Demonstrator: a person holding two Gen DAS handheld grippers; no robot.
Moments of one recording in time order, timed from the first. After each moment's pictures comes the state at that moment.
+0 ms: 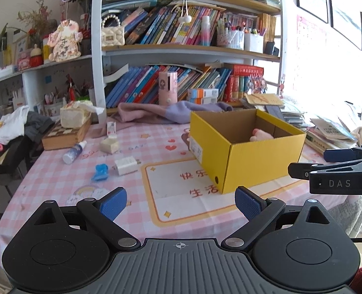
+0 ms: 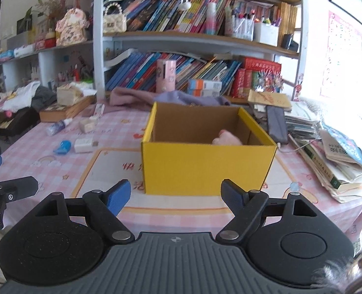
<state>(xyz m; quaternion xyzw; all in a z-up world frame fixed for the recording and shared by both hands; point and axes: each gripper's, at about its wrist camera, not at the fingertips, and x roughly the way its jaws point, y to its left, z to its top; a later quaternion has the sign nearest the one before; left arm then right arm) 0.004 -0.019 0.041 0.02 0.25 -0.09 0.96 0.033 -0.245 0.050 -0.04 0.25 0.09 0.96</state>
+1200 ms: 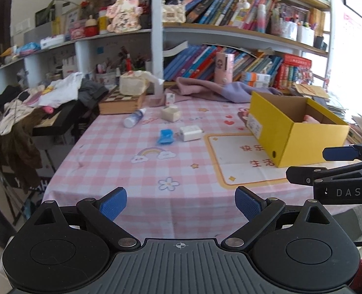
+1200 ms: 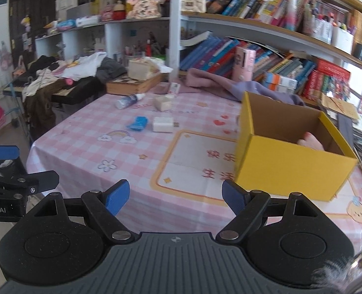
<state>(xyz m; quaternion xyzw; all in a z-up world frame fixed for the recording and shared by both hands) -0.030 0.062 0.035 -0.01 0.29 0.02 0.96 0.027 -0.143 0.045 -0.08 0.29 0.23 0.93</state>
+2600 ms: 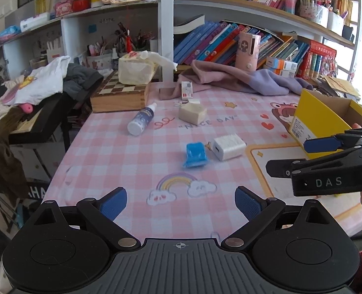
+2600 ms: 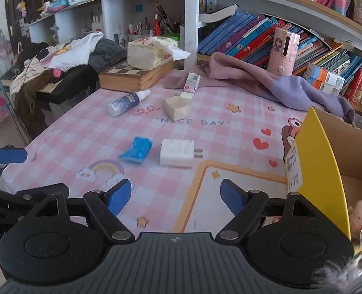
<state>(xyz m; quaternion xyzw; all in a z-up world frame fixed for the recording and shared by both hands) 0.144 0.130 0.005 0.00 0.34 0.00 0.94 0.215 -0.039 0.013 -0.09 0.35 0.25 0.90</state>
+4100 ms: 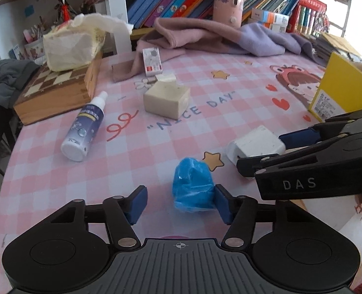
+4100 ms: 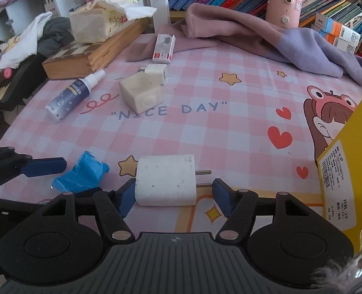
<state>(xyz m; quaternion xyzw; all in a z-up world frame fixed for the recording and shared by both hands) 0.298 0.123 -0.062 0.04 0.43 -0.08 0.90 0.343 -0.004 -0.049 -0.06 0.45 0.20 0.87</state>
